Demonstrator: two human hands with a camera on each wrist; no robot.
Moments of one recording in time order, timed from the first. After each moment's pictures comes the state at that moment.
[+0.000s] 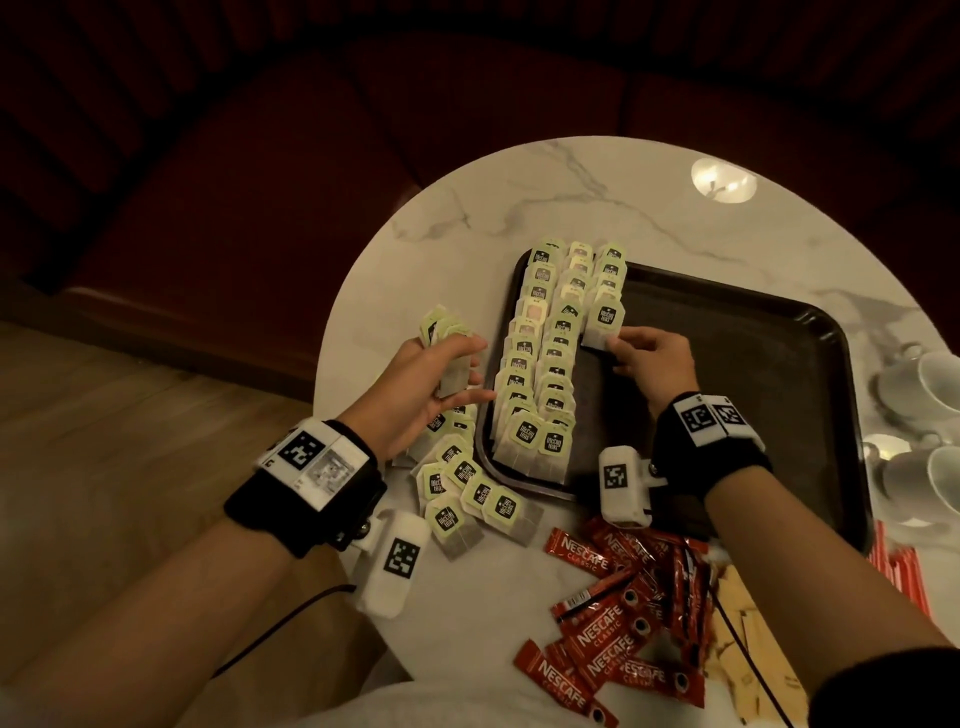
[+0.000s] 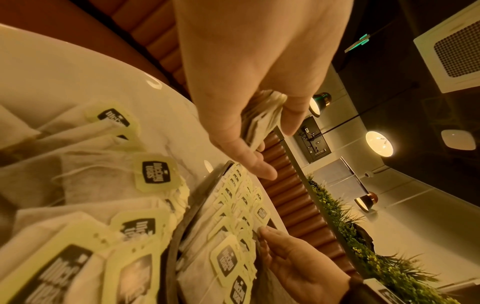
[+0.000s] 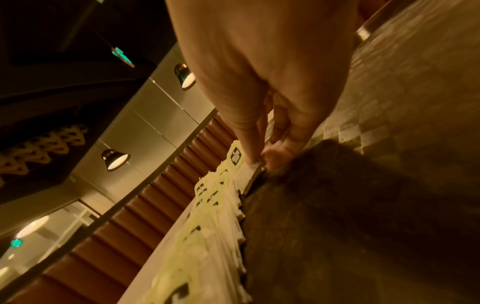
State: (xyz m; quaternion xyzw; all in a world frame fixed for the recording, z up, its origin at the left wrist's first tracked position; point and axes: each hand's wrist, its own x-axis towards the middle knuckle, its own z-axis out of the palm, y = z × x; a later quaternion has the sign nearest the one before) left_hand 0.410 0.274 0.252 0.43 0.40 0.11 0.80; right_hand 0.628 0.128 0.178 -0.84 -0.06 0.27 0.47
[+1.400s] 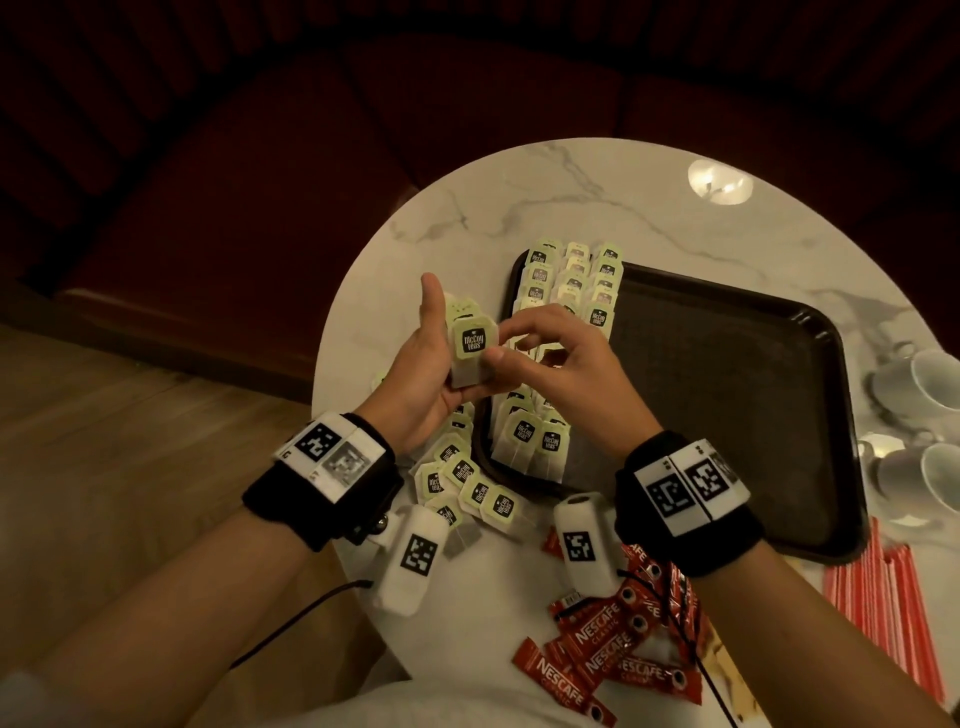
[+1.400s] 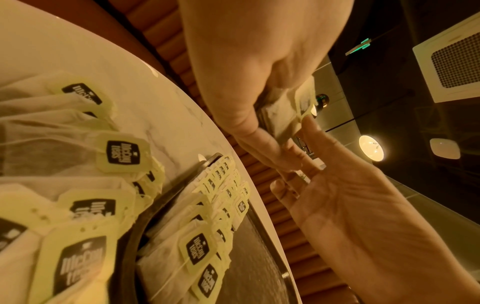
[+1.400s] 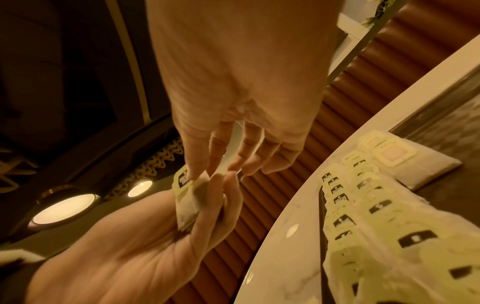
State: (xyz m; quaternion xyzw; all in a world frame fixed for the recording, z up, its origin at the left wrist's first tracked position) left_hand 0.417 0.263 0.273 0.42 0.35 0.09 0.83; right_hand 0.526 0.153 0.272 -0.72 -0.39 0.30 0.48
